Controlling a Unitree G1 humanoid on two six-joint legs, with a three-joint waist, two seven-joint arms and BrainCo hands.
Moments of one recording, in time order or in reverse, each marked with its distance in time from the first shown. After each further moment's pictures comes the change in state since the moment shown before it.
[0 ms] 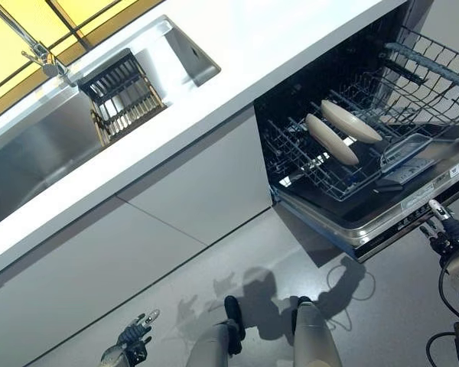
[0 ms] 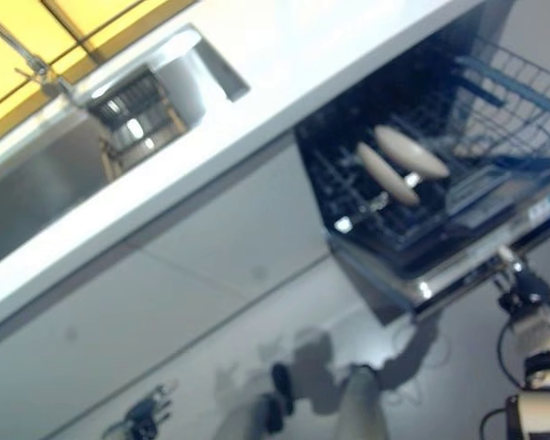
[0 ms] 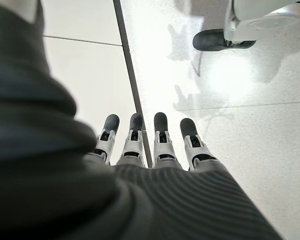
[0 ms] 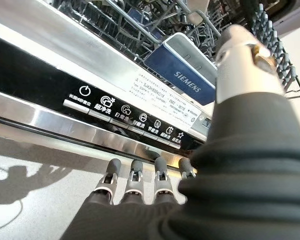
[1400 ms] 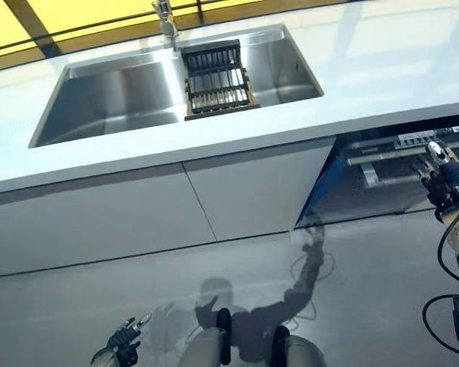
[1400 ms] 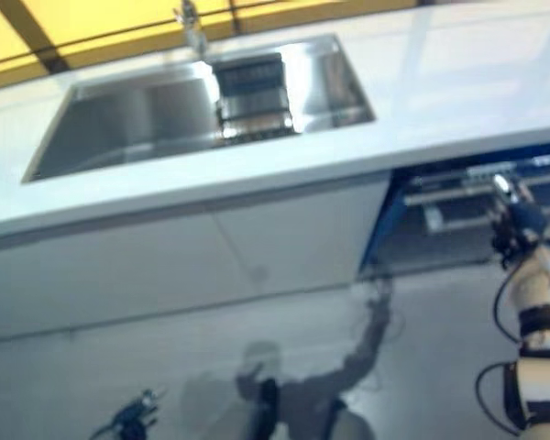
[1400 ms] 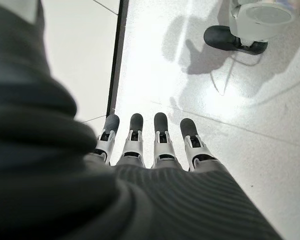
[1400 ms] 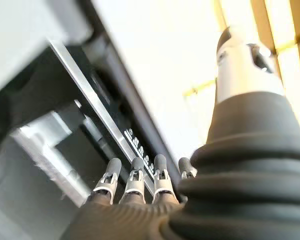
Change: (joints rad) left arm 0.023 0.042 0.039 -0.016 0.062 0.019 0.022; right arm -0.199 -0.016 0.012 -0.135 0.024 -0.017 0.096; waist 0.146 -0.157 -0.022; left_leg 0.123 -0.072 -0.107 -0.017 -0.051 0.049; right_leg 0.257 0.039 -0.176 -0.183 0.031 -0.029
